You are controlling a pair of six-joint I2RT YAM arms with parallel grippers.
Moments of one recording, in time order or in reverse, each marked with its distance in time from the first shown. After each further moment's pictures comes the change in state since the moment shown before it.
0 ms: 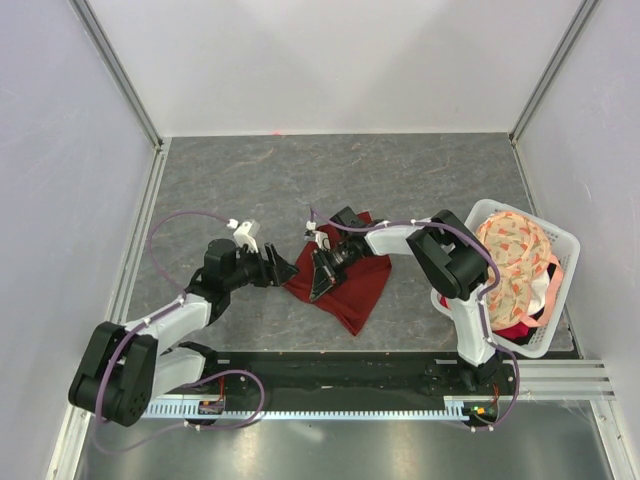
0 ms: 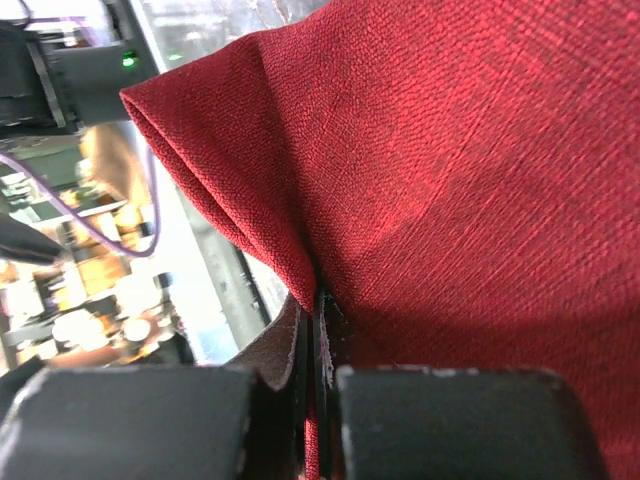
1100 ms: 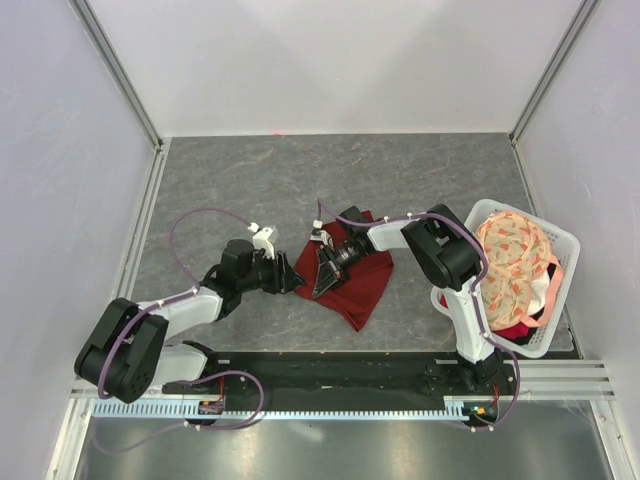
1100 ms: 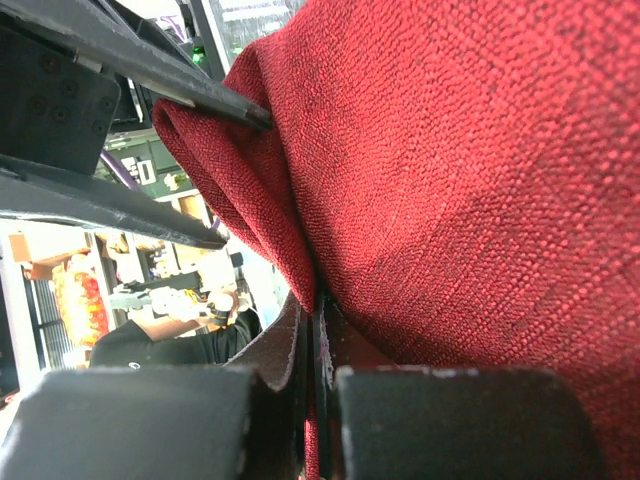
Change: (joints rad) left arm -0.118 0.137 0.034 0.000 -0.024 0.070; right arm -0.071 0.111 0.038 0.006 -0.207 0.044
